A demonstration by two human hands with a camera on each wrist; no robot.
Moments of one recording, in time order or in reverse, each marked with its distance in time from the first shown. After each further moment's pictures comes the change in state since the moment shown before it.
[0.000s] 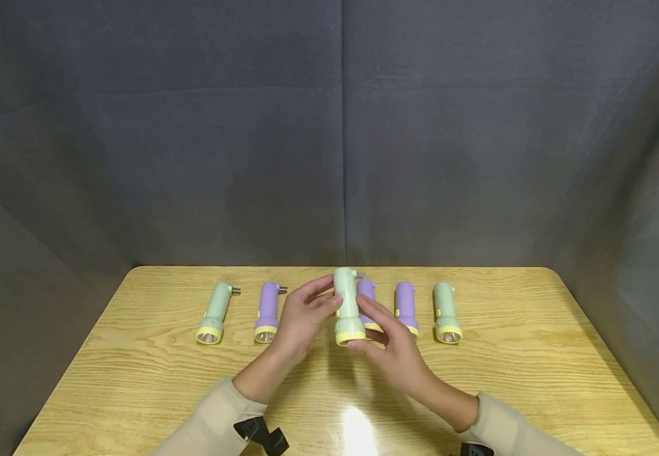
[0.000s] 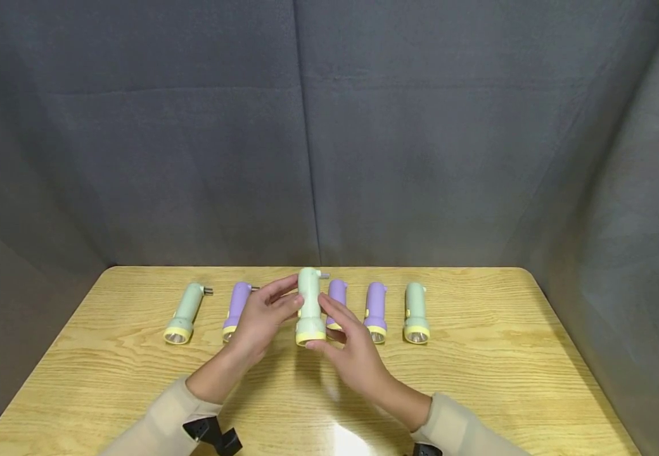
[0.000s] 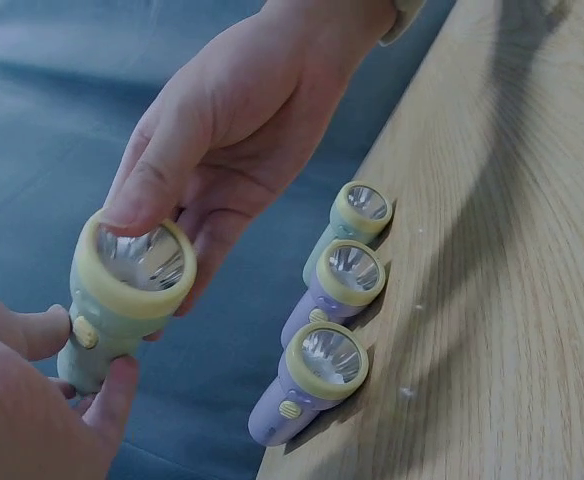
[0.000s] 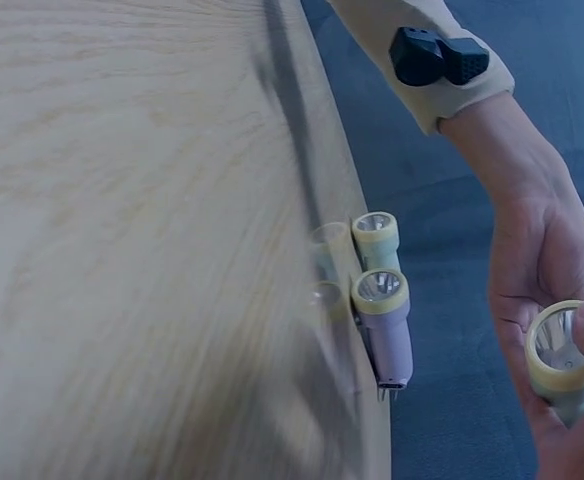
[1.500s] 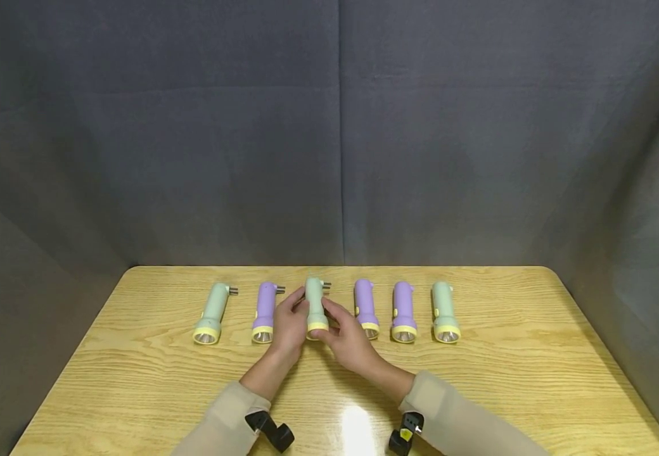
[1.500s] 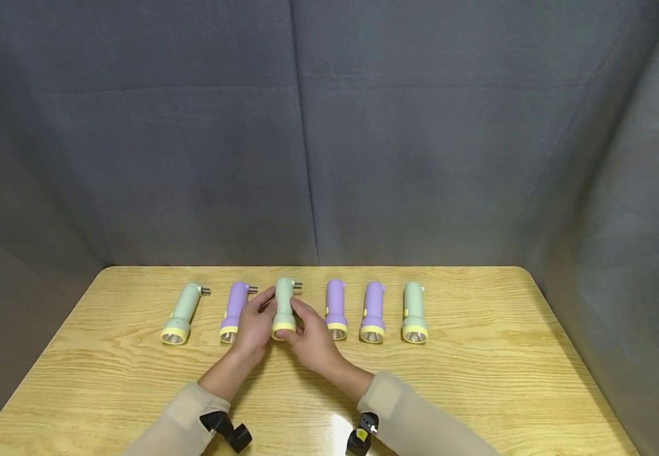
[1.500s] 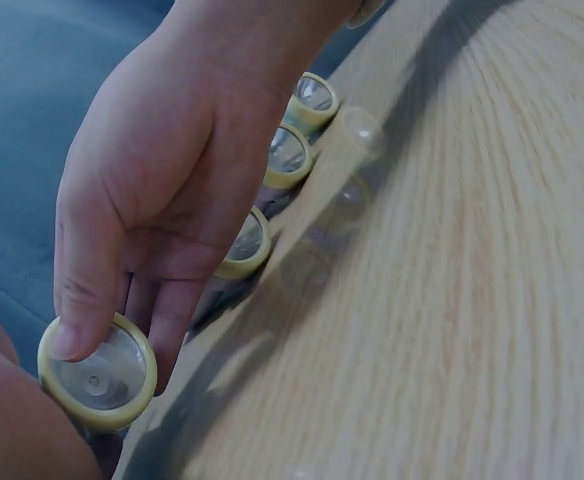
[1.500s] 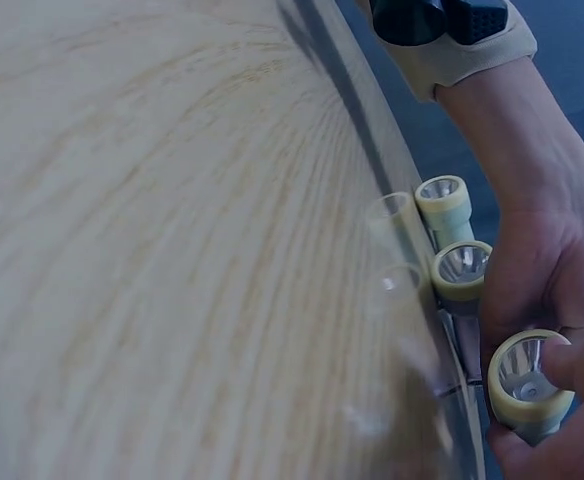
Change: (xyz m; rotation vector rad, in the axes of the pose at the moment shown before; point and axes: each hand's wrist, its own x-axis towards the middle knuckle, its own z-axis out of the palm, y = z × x) left_hand 0.020 -0.060 -0.022 0.078 0.249 -0.065; right_hand 0.040 0.048 0.059 0.039 -0.089 0.191
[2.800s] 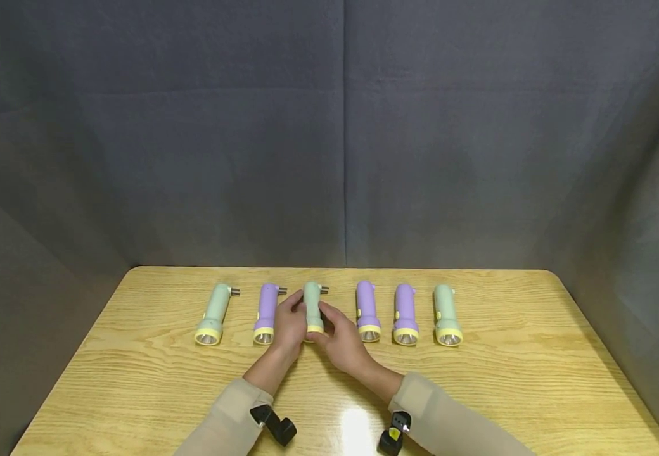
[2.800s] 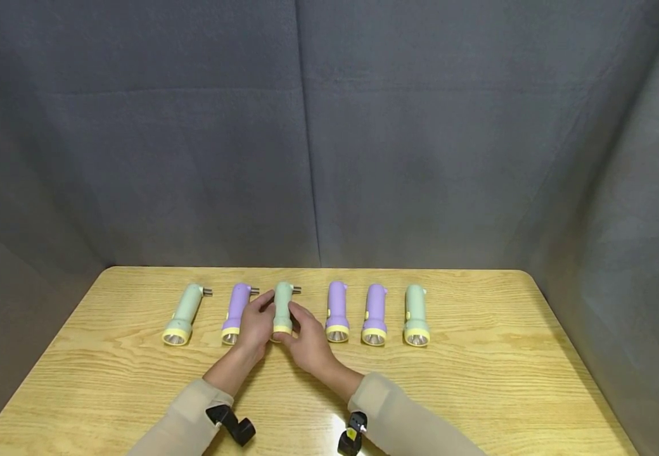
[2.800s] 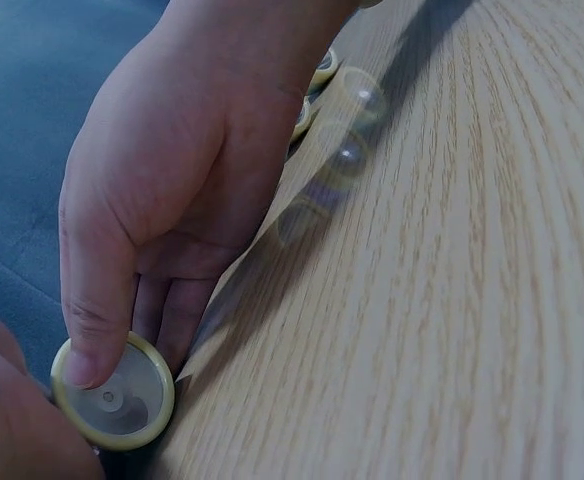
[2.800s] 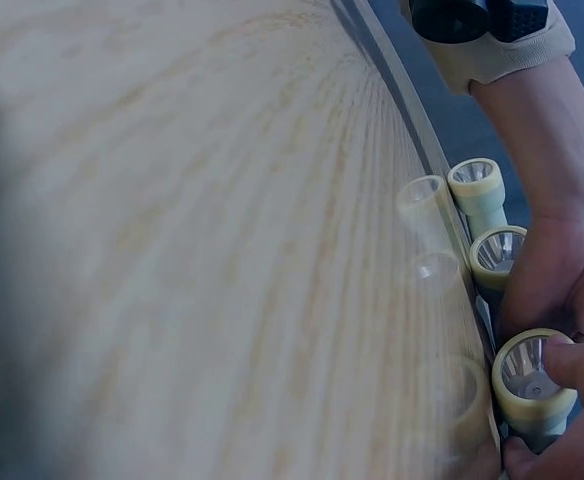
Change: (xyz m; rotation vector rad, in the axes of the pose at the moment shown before) left_hand 0.013 -0.012 -0.002 0.063 0.062 -0.013; right_hand 0.010 0.020 0.014 -0.157 0.065 -0.001
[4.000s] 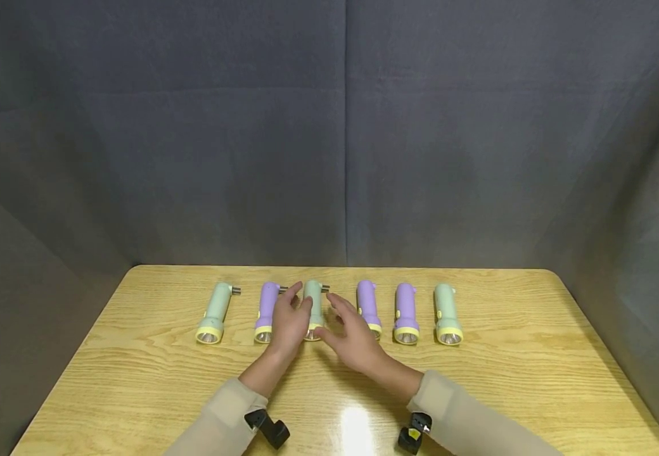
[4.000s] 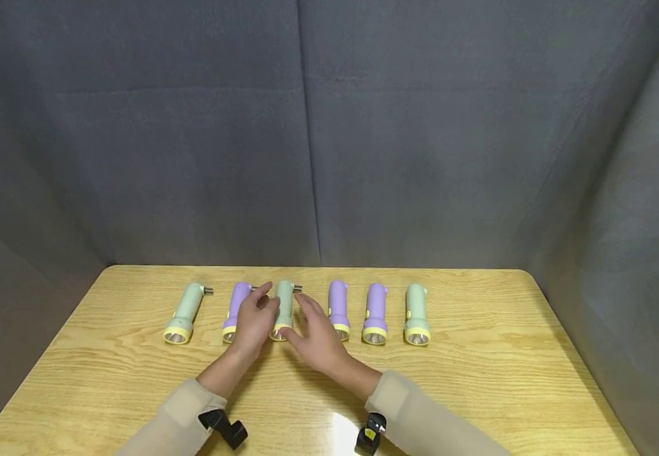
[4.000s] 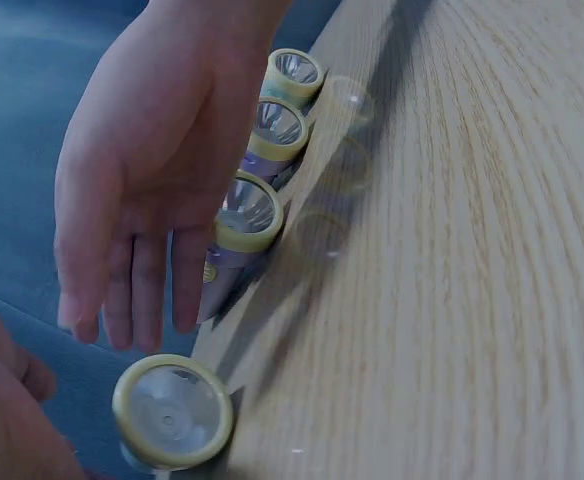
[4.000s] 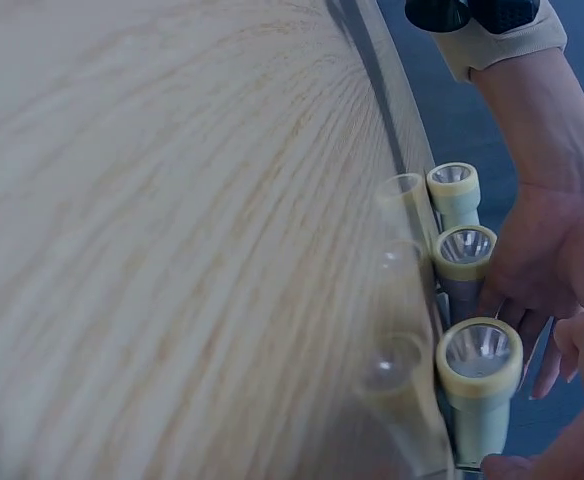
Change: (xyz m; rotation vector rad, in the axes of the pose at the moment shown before) left_hand -0.010 0.020 -0.004 0.136 0.015 0.064; right_hand -0.011 -0.019 -0.025 -0.109 -0.018 -0.033
